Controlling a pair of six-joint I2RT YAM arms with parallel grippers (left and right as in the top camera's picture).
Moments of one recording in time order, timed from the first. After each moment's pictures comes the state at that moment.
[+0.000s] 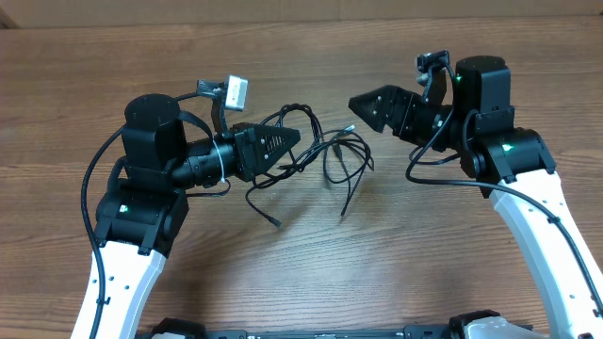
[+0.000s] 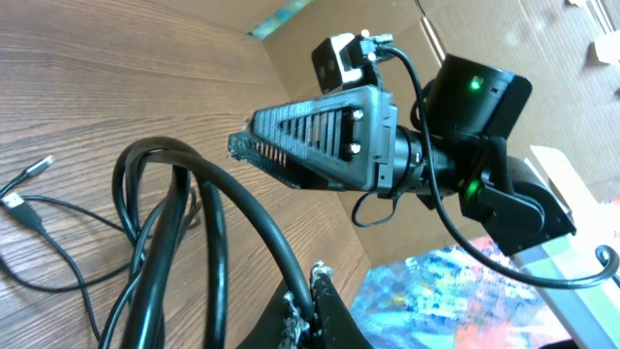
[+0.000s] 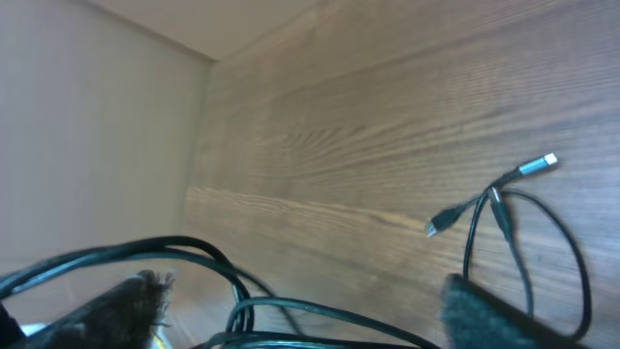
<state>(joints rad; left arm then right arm) -0.21 1.13 1.10 -0.35 0.93 -0.66 0.20 1.38 1.25 -0.56 -0.64 0.58</state>
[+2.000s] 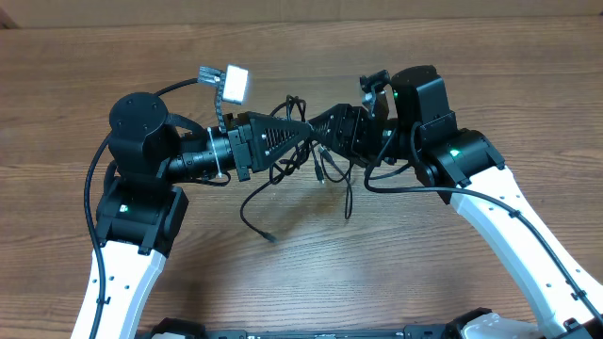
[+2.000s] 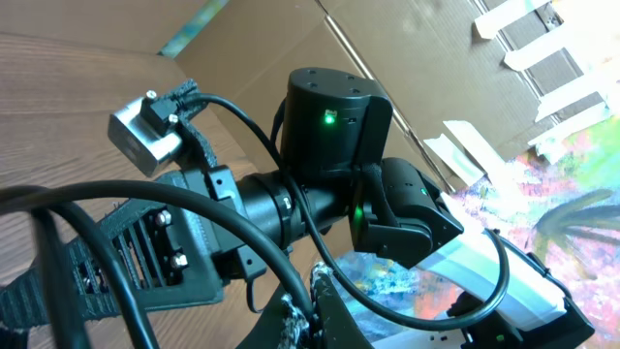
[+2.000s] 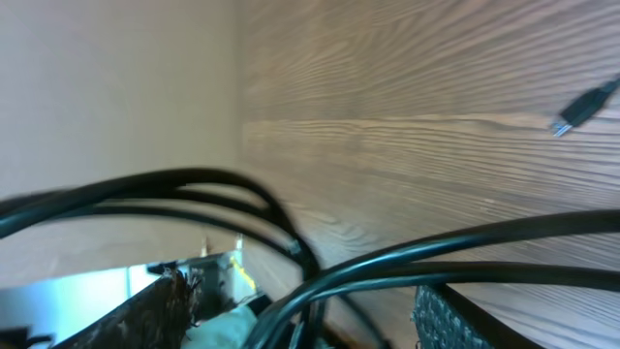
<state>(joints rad) -0.21 1.13 1.10 -0.08 1.09 -0.78 0.42 1.44 1.26 -0.50 -0.68 0.86</state>
